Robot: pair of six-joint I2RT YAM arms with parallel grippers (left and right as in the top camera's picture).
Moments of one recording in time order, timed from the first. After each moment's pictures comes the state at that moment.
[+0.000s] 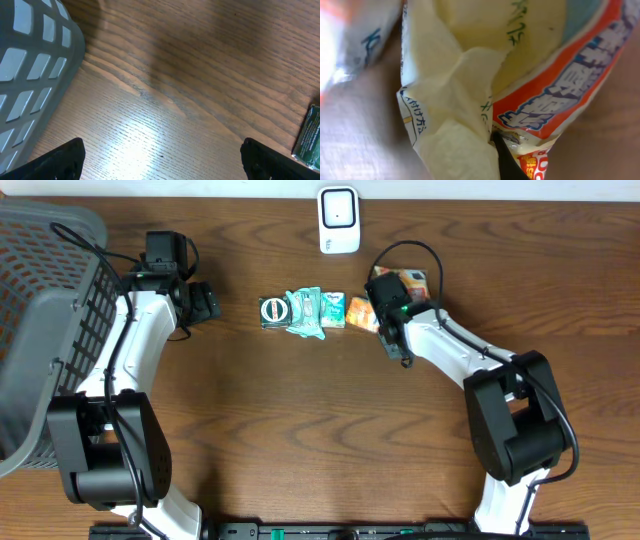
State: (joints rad) left arm 0.04 1.80 1.36 -0.76 -0.19 -0.32; right arm 0.42 2.00 1.31 -0.66 0.43 0.00
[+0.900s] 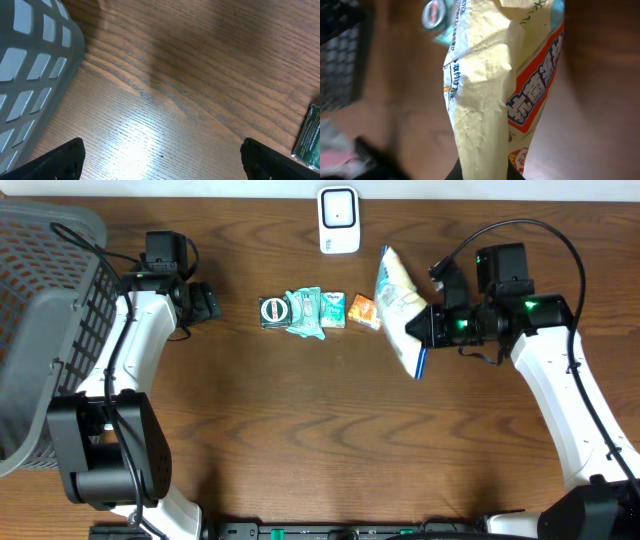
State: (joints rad) left arm 0.04 1.80 1.36 -0.76 -0.19 -0.32; right arm 0.14 1.54 1.31 -0.92 -0.59 0.10
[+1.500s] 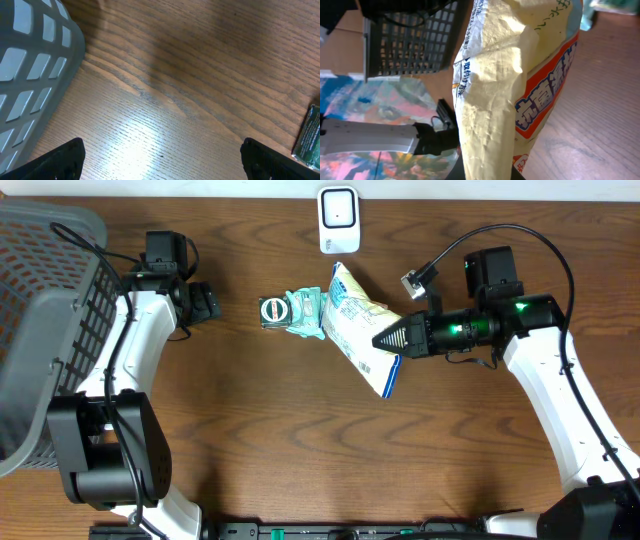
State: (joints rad) left arm 0.04 1.80 1.36 -0.76 -0.19 -0.32; right arm 0.18 1.54 1.31 -0.94 -0.98 0.10
